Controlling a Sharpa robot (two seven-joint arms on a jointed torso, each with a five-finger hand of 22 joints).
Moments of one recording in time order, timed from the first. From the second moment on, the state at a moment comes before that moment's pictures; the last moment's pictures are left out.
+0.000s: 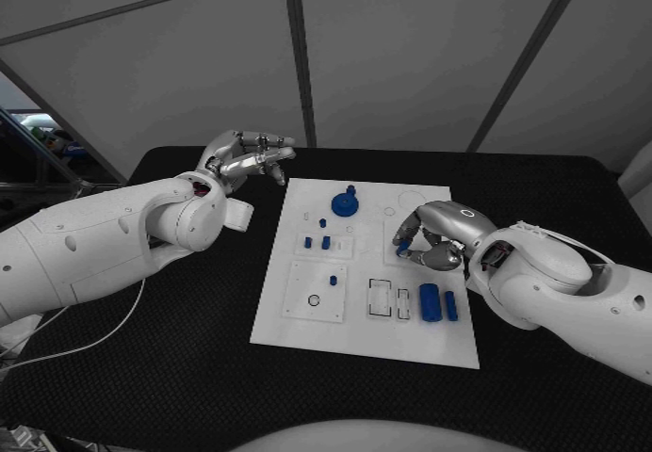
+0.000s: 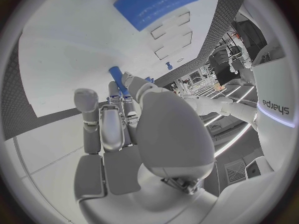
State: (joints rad) left arm 1.16 -0.92 0.08 1.44 -0.17 -0.29 0.36; left_hand 1.36 -0.13 0.51 -0.05 0.09 0.99 0.20 0.11 0.07 0.94 0.13 0.42 0.07 1.14 0.04 0.90 0.40 0.19 1.06 0.14 0.69 0.84; right arm 1.05 -0.86 0.10 1.71 -1.68 -0.27 -0.23; right_hand 1.48 -0.11 0.45 0.01 0.11 1.14 0.13 0.16 0.10 1.17 0.08 0.32 0.09 1.47 -0.02 1.35 1.17 0.16 1.21 0.08 1.18 0.85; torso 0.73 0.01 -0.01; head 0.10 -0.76
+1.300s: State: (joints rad) left arm 1.16 -0.89 0.08 1.43 -0.17 -0.29 0.36; left_hand 1.36 -0.13 0.51 -0.05 0.09 0.99 0.20 0.11 0.07 0.94 0.13 0.42 0.07 1.14 0.04 0.90 0.40 0.19 1.06 0.14 0.69 0.84; right arm 1.05 -0.67 0.09 1.79 -1.51 -0.35 -0.18; right_hand 1.49 -0.11 0.47 0.00 0.14 1.15 0.12 0.16 0.10 1.16 0.08 0.30 0.10 1.47 -0.02 1.35 1.17 0.14 1.21 0.07 1.19 0.86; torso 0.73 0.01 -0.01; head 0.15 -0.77
